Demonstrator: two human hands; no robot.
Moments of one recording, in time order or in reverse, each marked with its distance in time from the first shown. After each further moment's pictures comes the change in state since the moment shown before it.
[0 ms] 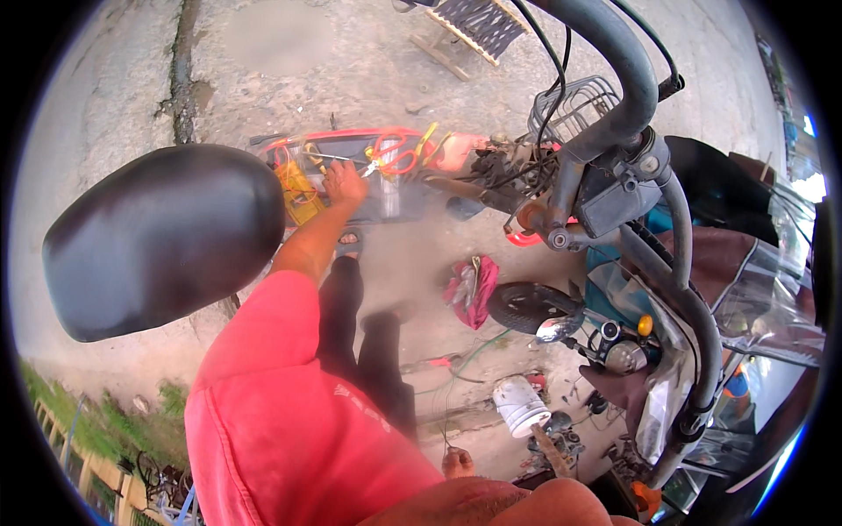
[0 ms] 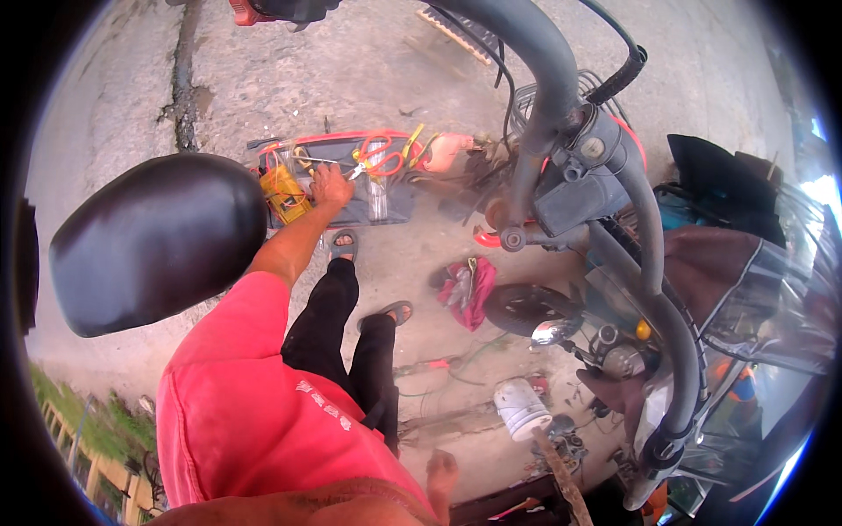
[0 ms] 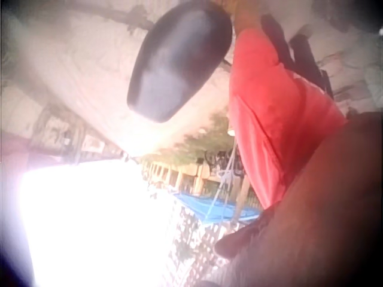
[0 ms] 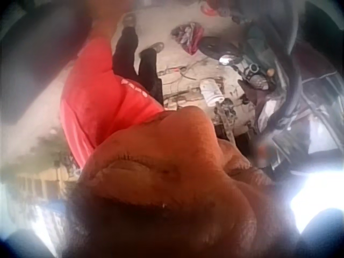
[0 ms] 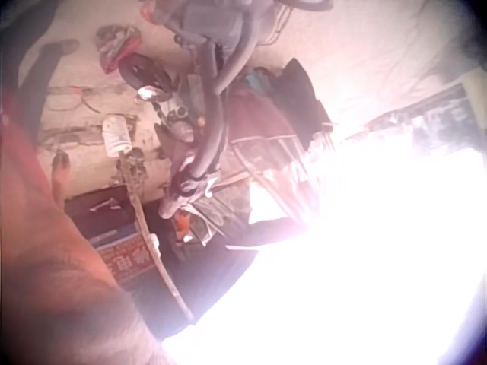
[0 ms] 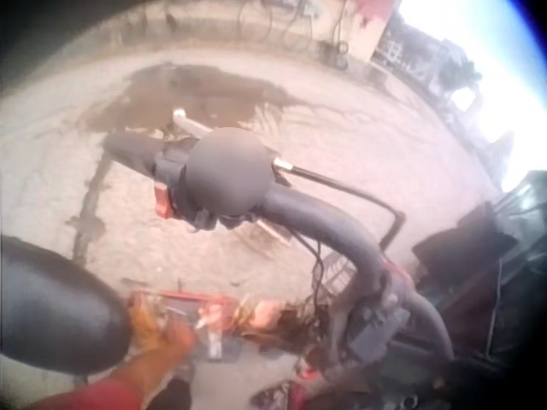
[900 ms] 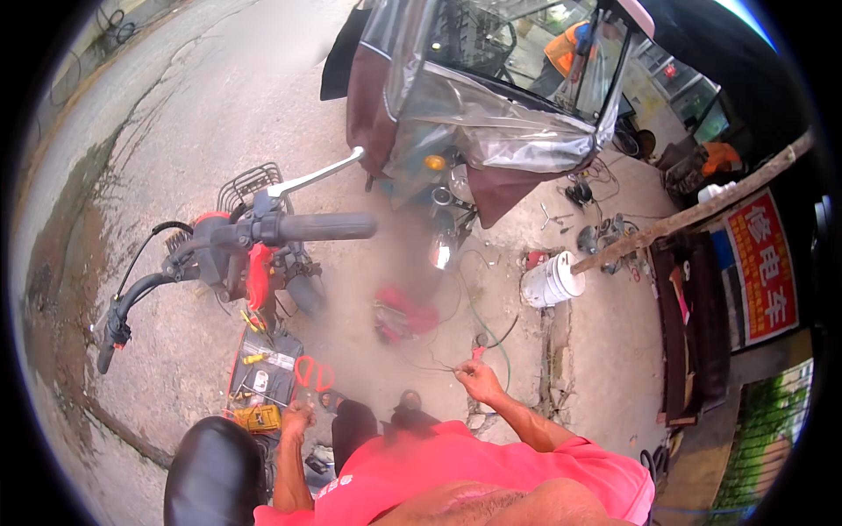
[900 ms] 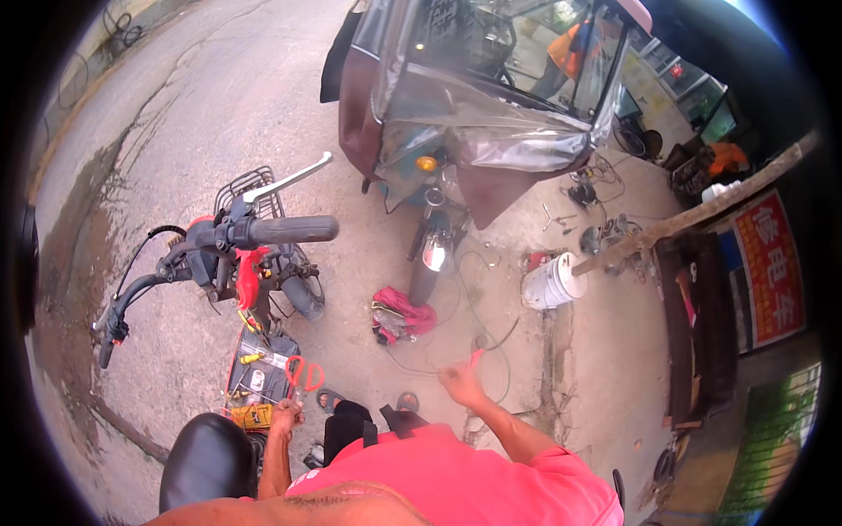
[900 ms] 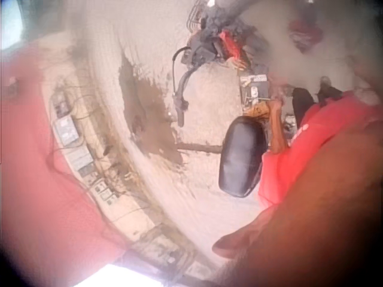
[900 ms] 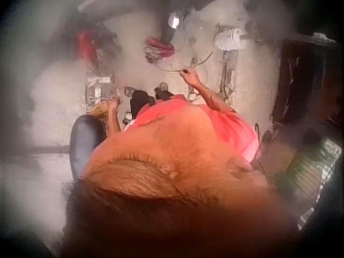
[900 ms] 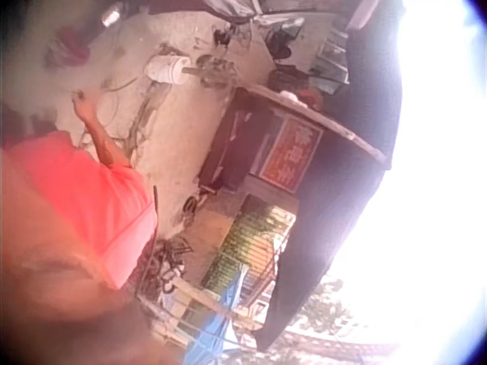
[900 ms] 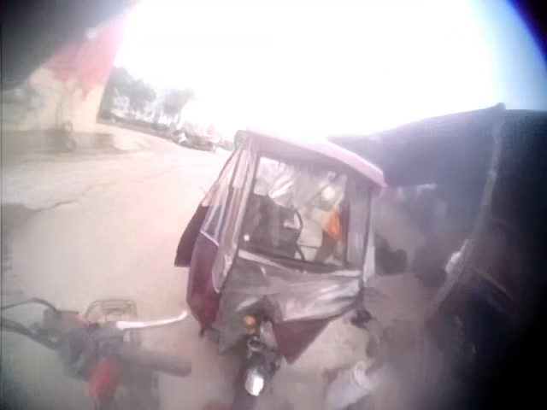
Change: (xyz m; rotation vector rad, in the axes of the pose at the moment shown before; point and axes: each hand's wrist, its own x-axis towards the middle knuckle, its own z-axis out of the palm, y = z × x) left_hand -0.229 -0.062 -0.089 -0.441 -0.888 0.338; right_hand 0.027 -0.019 0.011 -0.068 0.312 -0.597
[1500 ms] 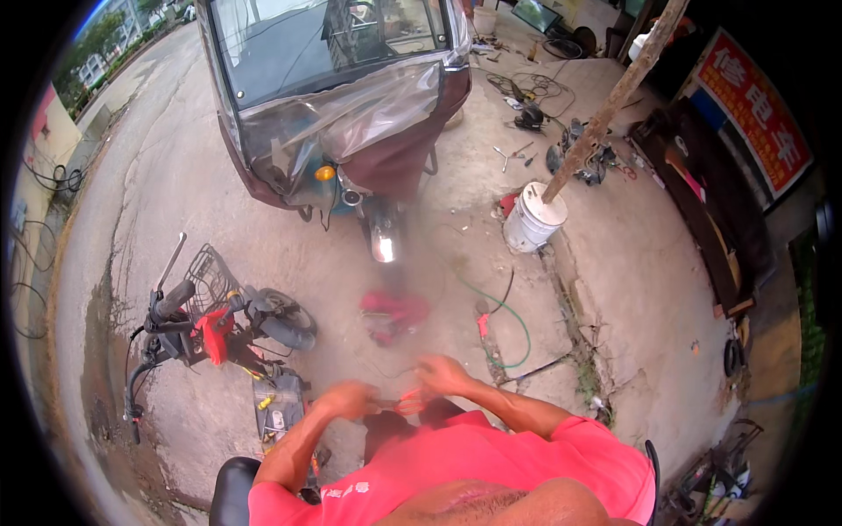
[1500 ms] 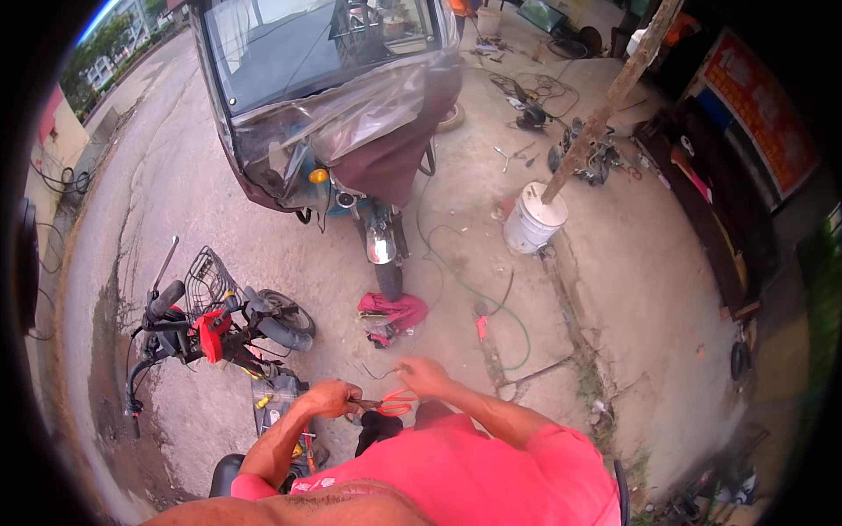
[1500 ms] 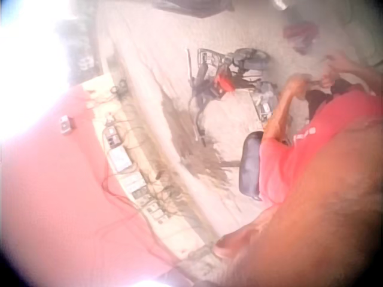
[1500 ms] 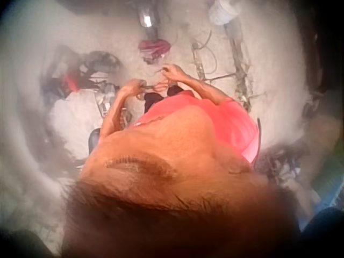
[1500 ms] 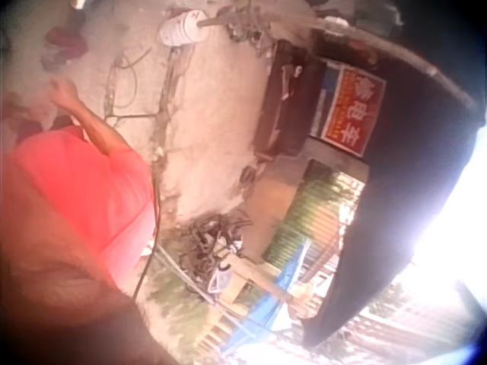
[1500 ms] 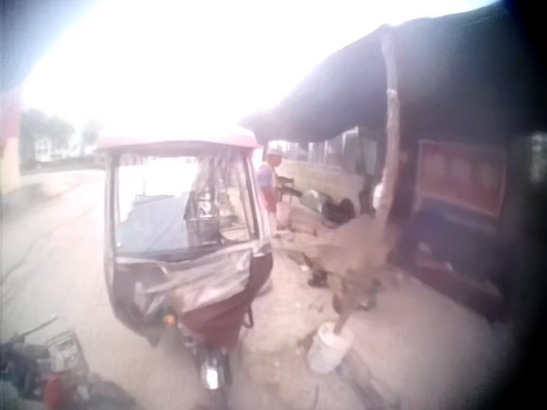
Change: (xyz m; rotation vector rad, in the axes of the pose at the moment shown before) left_hand -0.163 0.192 0.327 1.720 -0.903 0.617; right_hand -0.067 0.039 -0.072 0.280 -0.079 -0.033
